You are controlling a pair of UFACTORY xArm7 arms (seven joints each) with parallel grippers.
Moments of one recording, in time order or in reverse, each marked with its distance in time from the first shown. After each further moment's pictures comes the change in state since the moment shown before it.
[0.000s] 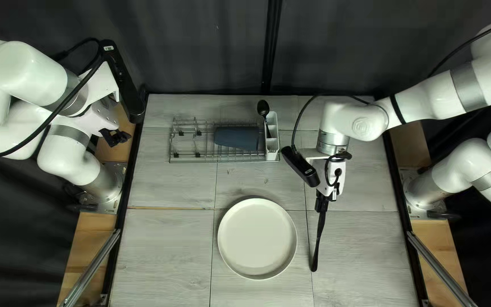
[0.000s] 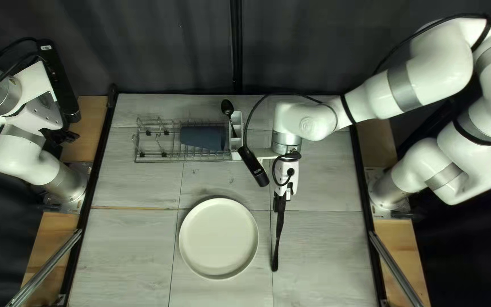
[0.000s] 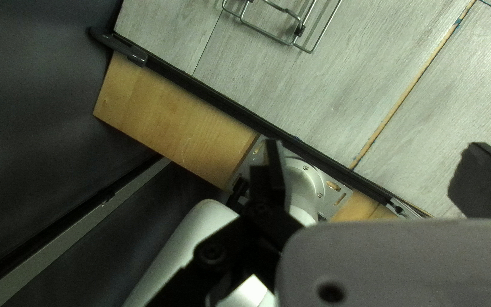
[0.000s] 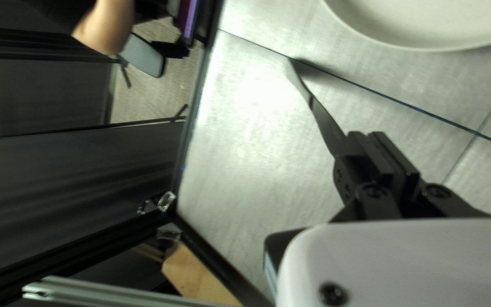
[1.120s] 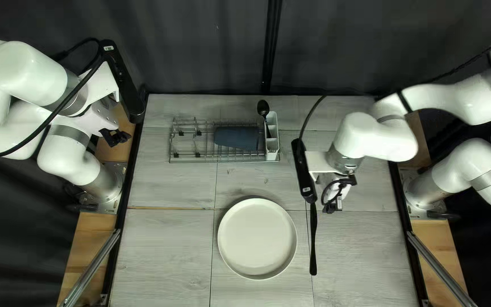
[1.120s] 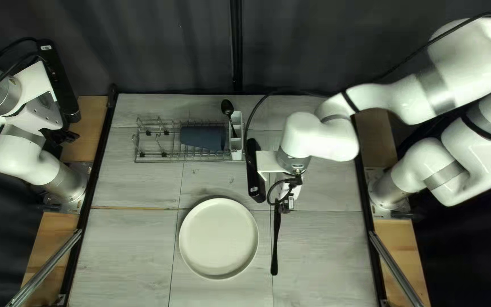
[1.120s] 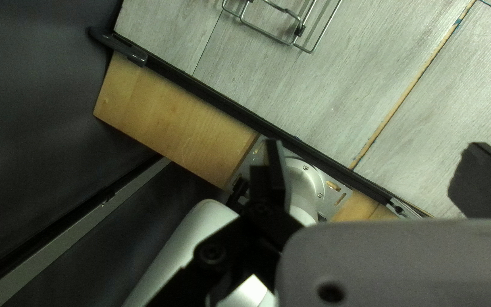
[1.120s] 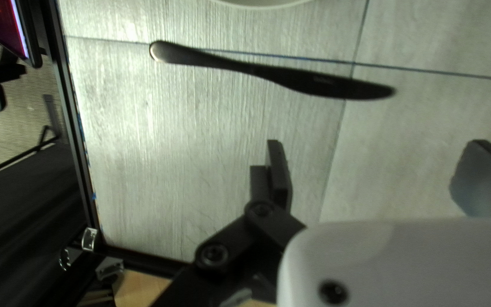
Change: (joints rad) left arm 0.000 0.000 0.000 0.000 0.000 0.000 0.000; right arm -0.128 -0.298 0.363 -0.003 -0.797 -0.052 0.986
